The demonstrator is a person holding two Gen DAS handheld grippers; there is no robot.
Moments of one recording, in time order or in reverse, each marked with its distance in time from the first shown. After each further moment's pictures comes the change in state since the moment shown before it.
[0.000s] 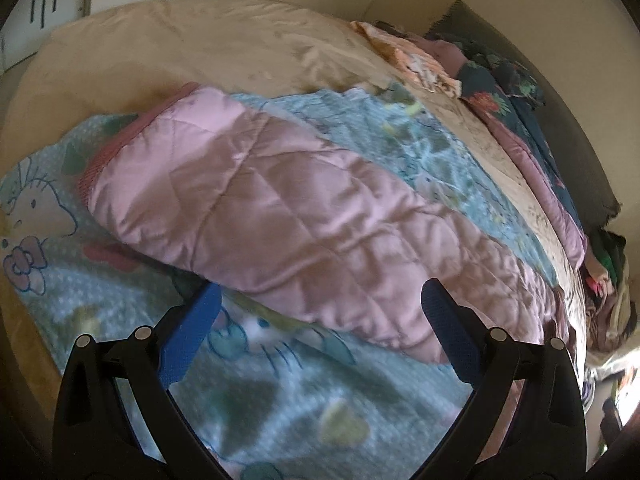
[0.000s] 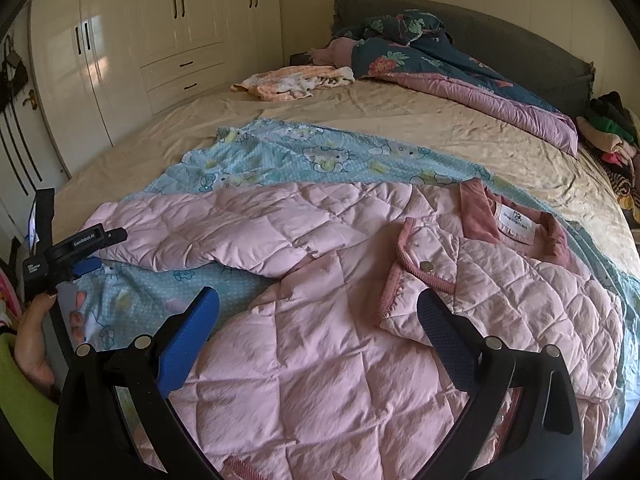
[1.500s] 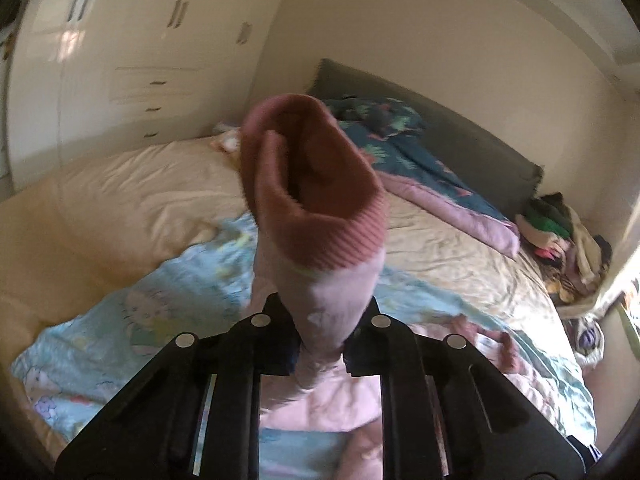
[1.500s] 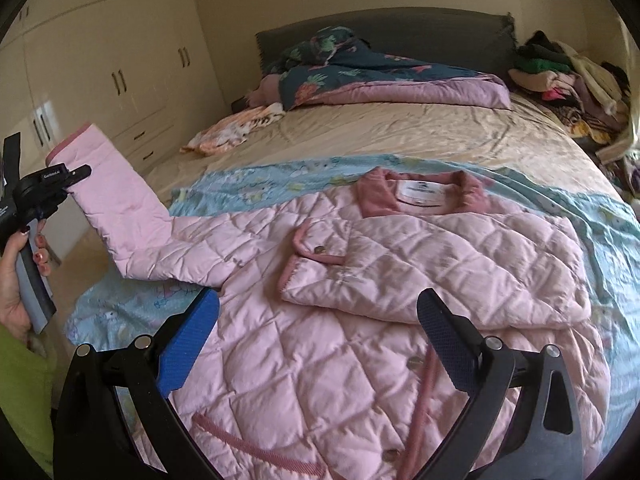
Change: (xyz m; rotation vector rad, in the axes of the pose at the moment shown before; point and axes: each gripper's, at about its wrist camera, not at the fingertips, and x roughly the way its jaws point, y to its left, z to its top) left arm -0.130 -0.198 0.031 0.375 -0.308 -0.244; right arm -0.100 -0.101 -0.052 0.292 -0.129 -0.055
